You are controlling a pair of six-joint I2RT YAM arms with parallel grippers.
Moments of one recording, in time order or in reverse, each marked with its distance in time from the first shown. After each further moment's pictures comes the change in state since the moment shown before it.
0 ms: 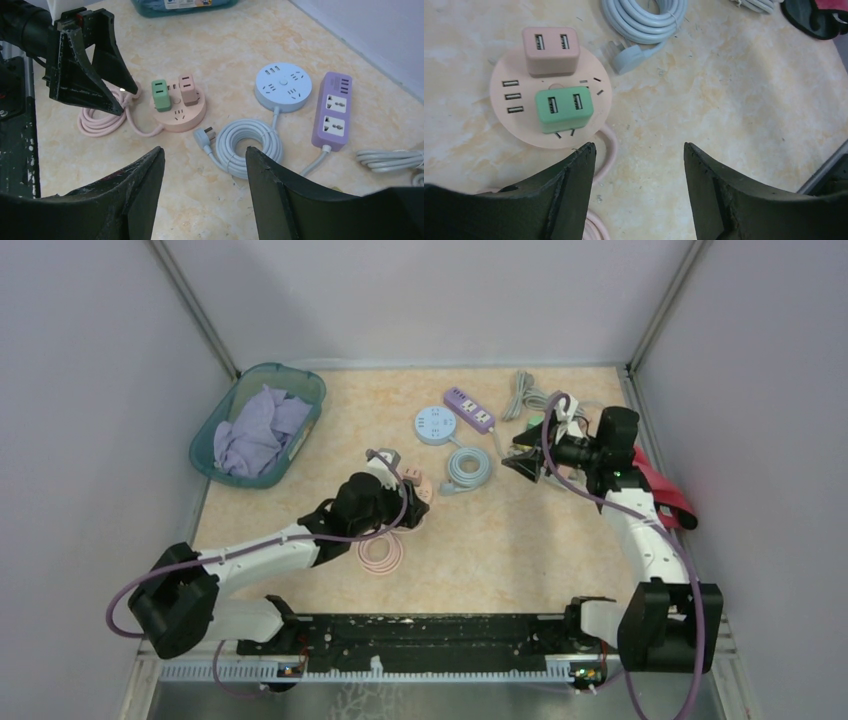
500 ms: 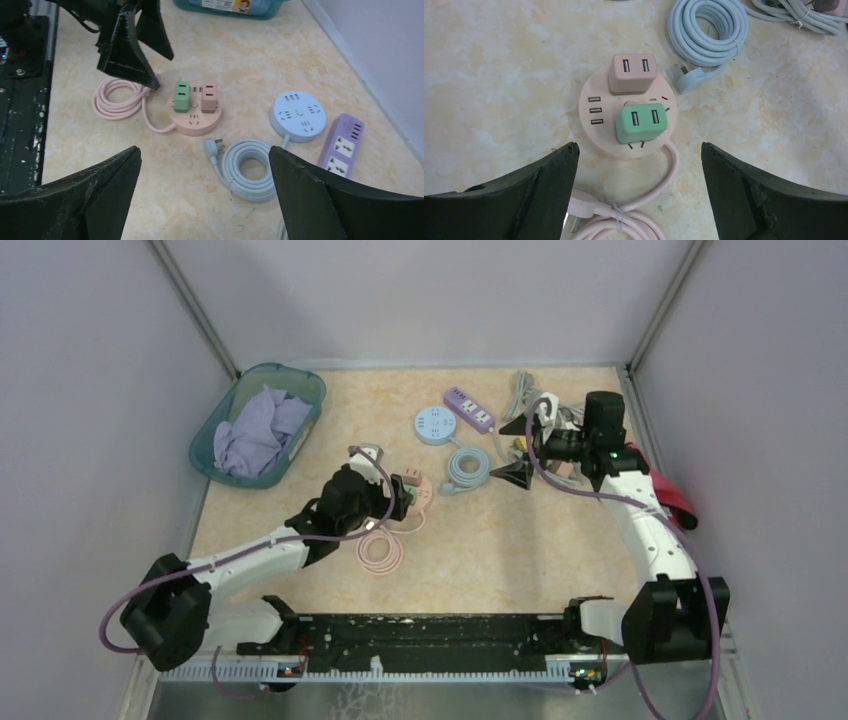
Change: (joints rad) left arm 0.064 -0.072 -0.032 -0.019 -0.125 0.145; right arm 0.086 0.011 0.198 -0.319 -0.045 -0.326
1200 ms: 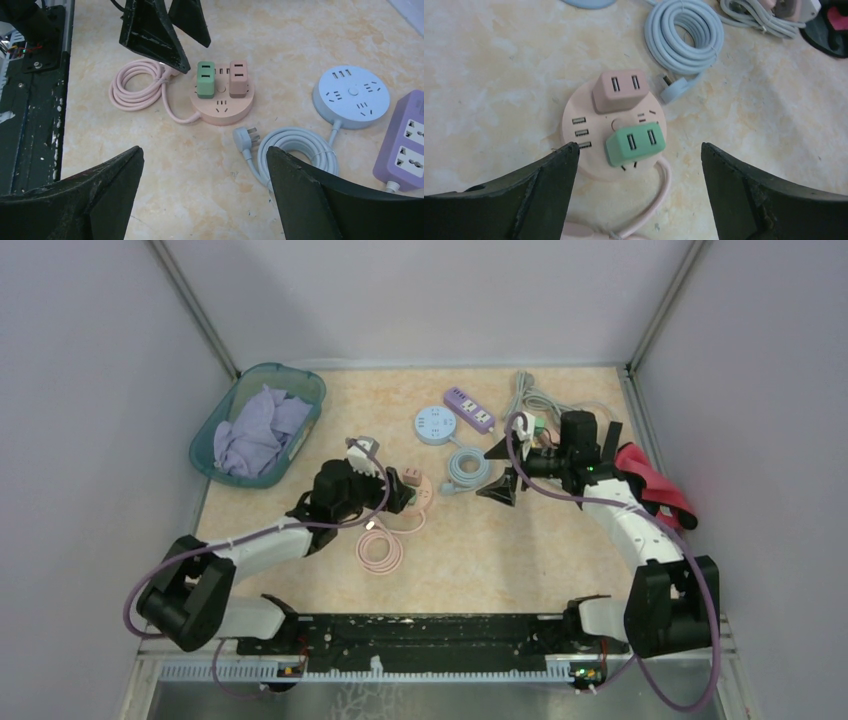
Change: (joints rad) left arm 0.206 0.101 -0.089 0.276 0.382 0.014; right arm 0.108 0.073 -0.155 0.119 0.048 0.071
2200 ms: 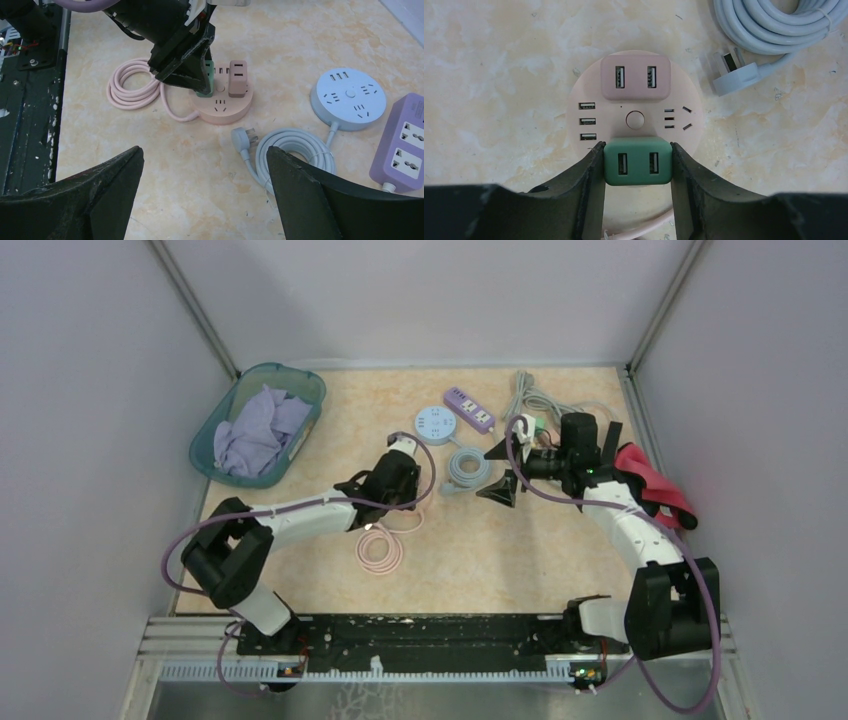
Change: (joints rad) left arm -0.241 0.294 0.410 -0.513 -0.523 -0.041; right arm 0.001 -0.012 -0.026 0.040 0.000 0.003
